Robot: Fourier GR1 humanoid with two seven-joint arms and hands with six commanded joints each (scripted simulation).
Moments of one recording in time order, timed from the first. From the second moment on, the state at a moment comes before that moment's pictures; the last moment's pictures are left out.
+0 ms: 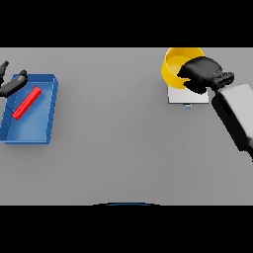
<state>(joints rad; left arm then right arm) -0.45 0.55 0.03 -1.24 -0.10 -0.14 0.49 -0.84 -0.54 0.46 -0.96 0.80 0.37 -0.12</state>
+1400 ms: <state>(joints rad) -0.46 0.55 0.02 -1.23 -0.11 -0.15 0.53 -0.88 -0.48 0.41 -0.64 0.76 0.32 -0.16</state>
